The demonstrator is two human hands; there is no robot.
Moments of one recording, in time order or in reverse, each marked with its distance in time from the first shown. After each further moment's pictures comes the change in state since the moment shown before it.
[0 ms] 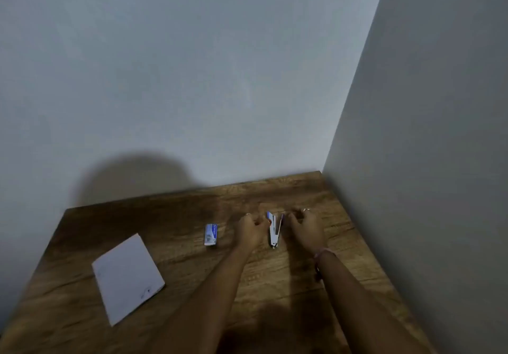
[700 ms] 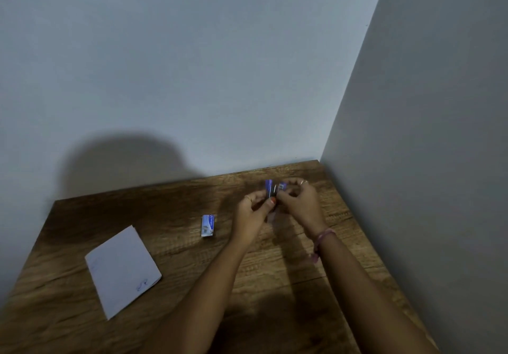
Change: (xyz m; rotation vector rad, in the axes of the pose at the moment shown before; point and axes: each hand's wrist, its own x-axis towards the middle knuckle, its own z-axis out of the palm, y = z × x) left_hand -0.022 0.023 -0.010 -0.582 -0.051 0.151; right_hand -0.012 -0.059 -0.024 0.436 -0.023 0.067
